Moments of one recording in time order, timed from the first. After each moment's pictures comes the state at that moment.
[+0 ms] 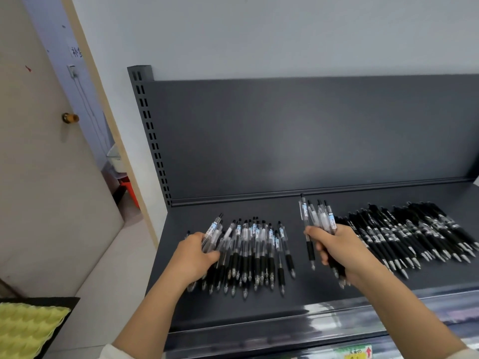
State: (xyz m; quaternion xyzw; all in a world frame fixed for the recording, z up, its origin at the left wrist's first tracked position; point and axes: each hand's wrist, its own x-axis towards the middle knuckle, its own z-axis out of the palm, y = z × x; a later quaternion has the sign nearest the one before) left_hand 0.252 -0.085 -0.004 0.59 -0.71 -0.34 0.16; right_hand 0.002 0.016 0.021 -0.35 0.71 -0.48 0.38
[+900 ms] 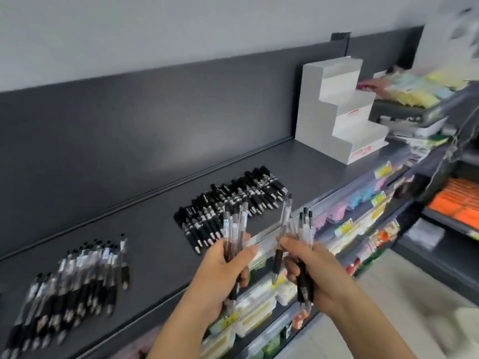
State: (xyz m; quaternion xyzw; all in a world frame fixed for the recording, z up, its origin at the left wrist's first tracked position) left_hand 0.003 0.116 0.022 0.33 -0.64 -0.67 0.16; right_hand -0.117 0.232 0.012 -0.13 0.57 -0.69 0.42
